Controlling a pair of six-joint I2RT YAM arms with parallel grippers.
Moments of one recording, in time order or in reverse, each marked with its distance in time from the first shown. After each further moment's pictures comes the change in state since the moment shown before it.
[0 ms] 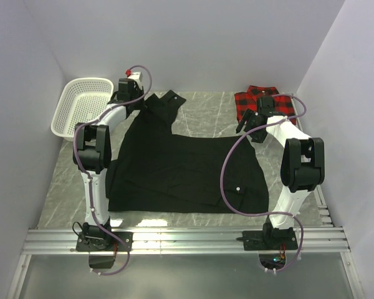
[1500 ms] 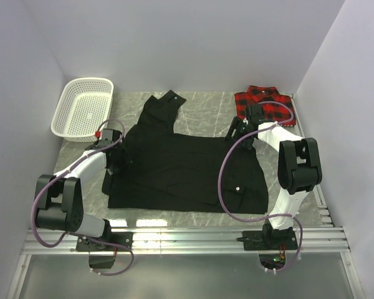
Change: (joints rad) left arm 0.011 -0.773 -0.936 -0.363 -0.226 -0.452; right arm 0.093 -0.016 -0.113 0.092 -0.127 0.040
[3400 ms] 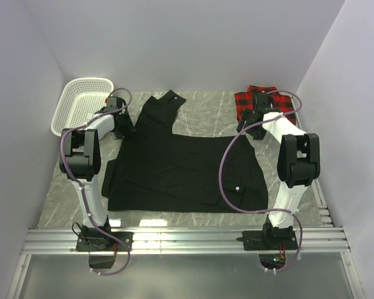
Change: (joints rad) left arm 0.072 0.610 0.643 0.042 0.065 0.217; right arm -0.068 0.084 0.197 -0.136 0.248 -0.105
